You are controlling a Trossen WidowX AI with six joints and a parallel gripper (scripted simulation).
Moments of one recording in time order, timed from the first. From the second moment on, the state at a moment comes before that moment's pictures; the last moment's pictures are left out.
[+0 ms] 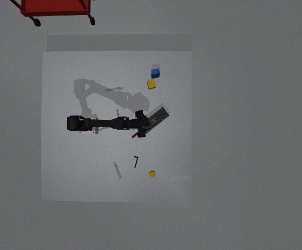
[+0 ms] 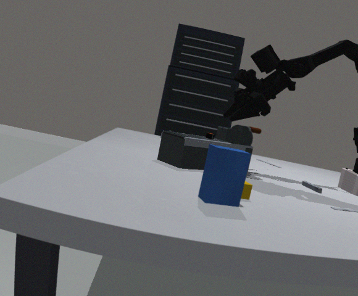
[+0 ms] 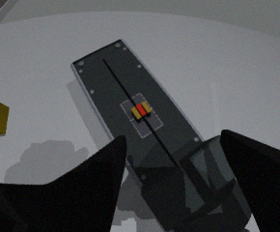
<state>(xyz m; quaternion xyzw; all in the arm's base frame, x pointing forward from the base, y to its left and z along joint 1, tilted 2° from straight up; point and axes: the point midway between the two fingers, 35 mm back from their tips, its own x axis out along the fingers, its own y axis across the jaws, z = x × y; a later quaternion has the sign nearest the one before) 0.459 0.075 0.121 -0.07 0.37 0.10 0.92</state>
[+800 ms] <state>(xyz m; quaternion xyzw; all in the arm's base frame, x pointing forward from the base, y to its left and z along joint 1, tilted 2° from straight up) 0.459 0.075 0.121 -0.07 0.37 0.10 0.92</state>
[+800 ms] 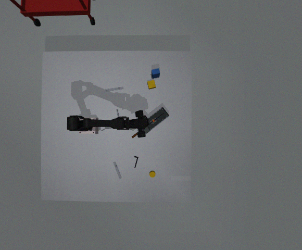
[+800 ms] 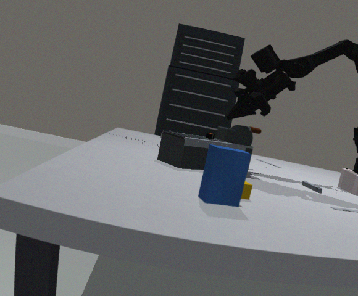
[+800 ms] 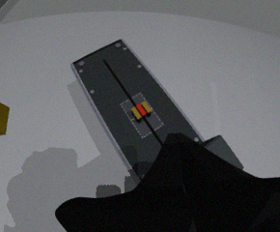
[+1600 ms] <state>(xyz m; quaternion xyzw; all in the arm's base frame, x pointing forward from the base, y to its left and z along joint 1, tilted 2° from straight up) 0.459 0.075 0.121 -0.07 0.37 0.10 0.92</state>
